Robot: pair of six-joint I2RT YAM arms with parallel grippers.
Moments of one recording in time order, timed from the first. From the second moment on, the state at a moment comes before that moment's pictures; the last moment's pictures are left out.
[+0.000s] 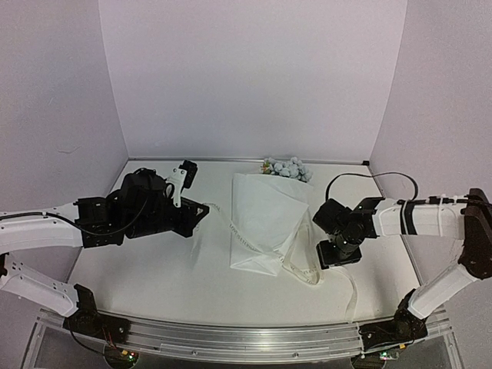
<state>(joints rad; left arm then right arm) -1.05 1.15 0.86 -0.16 -0.21 -0.42 0.77 1.50 0.88 -0.78 0.21 0.61</state>
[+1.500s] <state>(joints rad) -1.04 1.13 1.30 -0.41 -0.28 -0.33 0.58 1.25 0.91 -0.89 0.29 0.60</state>
